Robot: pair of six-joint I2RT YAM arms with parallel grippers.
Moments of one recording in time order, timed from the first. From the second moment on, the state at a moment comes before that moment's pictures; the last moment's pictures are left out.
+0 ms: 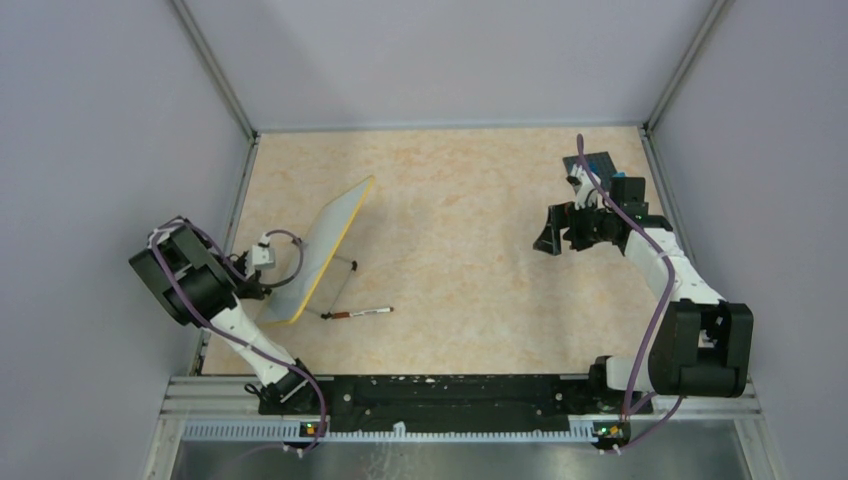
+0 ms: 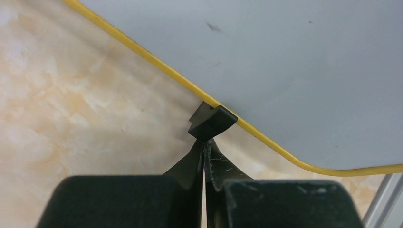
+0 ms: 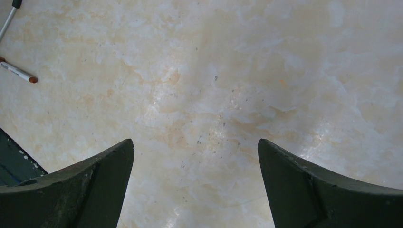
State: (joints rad) left arm 0.74 1.94 1.27 -1.29 0.48 2.08; right arm -0.04 1.33 0.90 -0.48 -0.62 -0.17
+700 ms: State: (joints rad) left arm 0.47 1.96 1.18 -1.27 0.76 2.04; right arm -0.03 1.34 0.90 -0.47 -0.63 -0.17
